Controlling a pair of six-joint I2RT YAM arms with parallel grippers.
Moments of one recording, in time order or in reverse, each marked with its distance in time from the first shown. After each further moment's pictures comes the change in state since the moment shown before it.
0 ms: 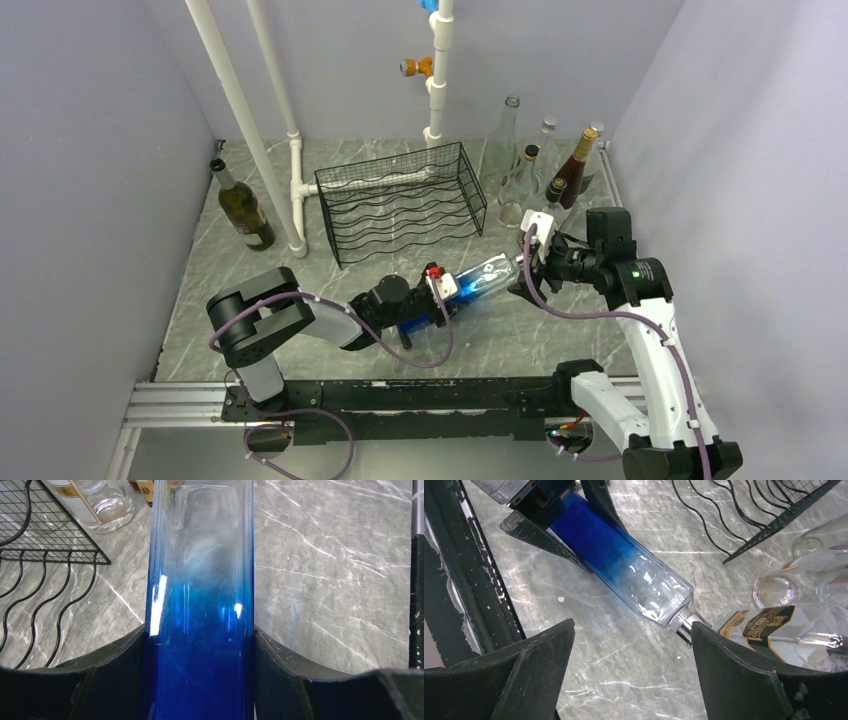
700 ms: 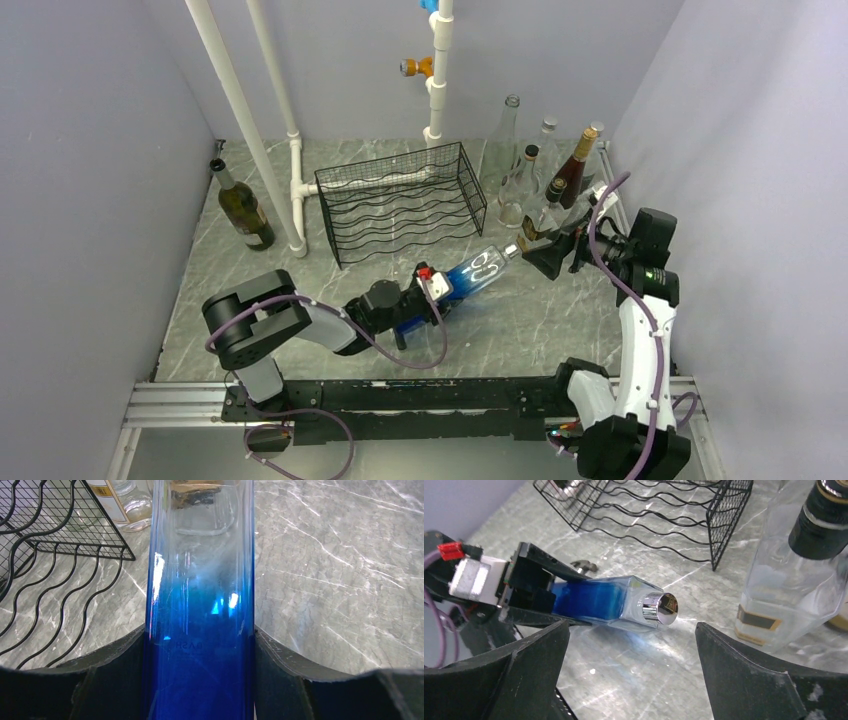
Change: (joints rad) left arm -0.003 -0.019 -0.060 0.093 -0.095 -0.011; right arm -0.426 0.007 -0.136 0.354 -0.348 0.528
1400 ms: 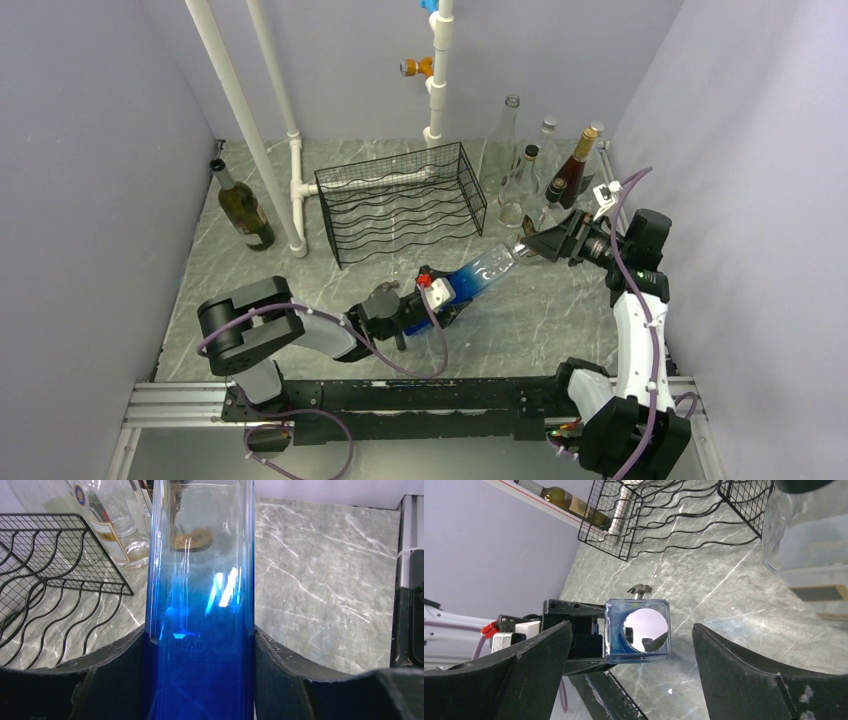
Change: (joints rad) left arm -0.076 -0.040 -0.006 0.085 -0.064 0.004; right arm -0.032 0.047 -0.123 0.289 -0.056 0.617
